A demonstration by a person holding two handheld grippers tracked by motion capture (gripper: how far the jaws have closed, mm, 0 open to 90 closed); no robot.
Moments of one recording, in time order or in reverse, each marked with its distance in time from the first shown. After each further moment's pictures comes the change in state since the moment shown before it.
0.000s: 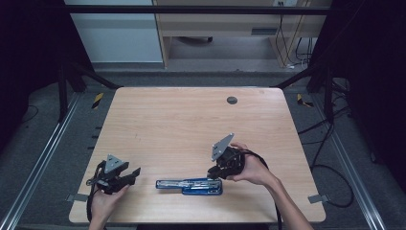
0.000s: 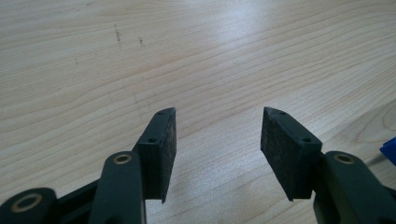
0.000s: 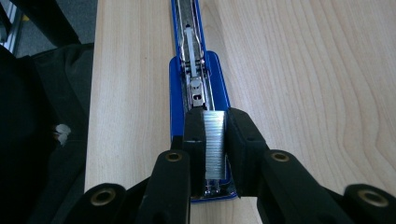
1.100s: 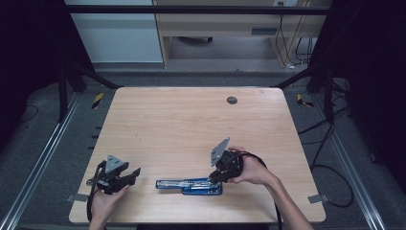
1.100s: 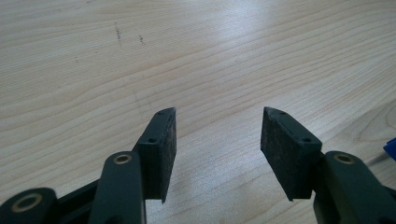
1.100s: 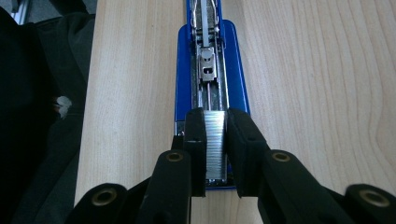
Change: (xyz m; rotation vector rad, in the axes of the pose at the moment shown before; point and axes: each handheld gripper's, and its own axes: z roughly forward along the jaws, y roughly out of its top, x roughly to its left) left arm 0.000 0.000 0.001 0.008 0.002 0.004; right arm -0.004 -0.008 0.014 0.075 0.056 -0.043
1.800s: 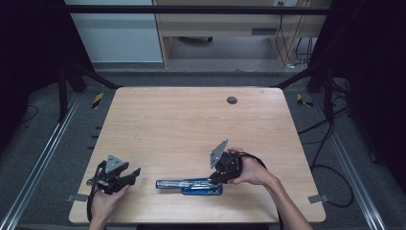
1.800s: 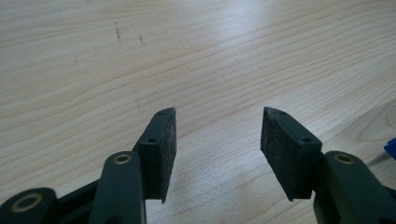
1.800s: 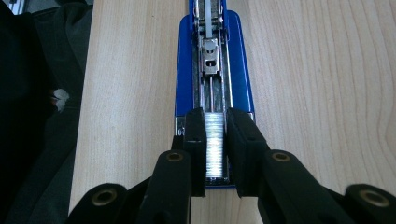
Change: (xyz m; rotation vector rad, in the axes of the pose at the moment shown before) left arm 0.000 0.000 0.000 0.004 0.001 0.003; right arm 0.001 -0.001 0.006 0.017 0.002 -0.012
